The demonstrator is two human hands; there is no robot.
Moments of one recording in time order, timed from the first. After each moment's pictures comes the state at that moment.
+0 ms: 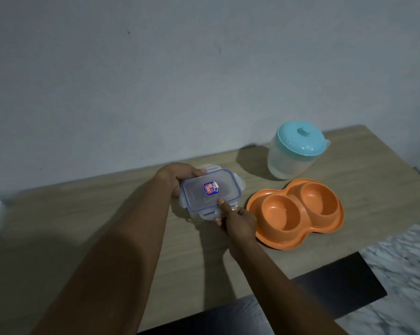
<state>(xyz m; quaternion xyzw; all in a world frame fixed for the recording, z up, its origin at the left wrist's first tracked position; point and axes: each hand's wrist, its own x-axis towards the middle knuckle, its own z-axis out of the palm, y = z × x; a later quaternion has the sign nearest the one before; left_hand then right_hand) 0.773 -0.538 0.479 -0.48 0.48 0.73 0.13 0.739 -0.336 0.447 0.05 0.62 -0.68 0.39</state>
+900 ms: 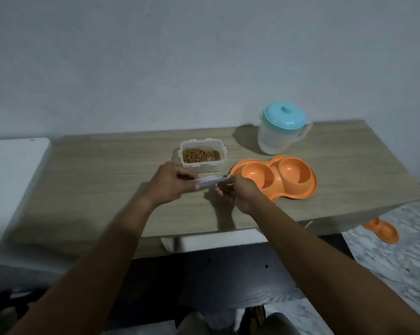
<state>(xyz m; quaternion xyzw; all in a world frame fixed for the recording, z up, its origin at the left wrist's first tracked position) 0.889 -0.353 0.519 -0.38 0.76 0.50 -0.15 0.705 -0.256 0.487 -0.03 0.61 -0.56 0.56</state>
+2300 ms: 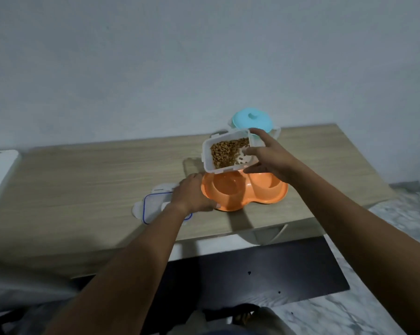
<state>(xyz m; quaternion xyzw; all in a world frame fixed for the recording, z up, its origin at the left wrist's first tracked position) 0.765 -0.301 0.476 -0.43 0.84 0.33 -0.02 0.563 -0.214 0.572 -0.29 0.71 -0.47 0.44</state>
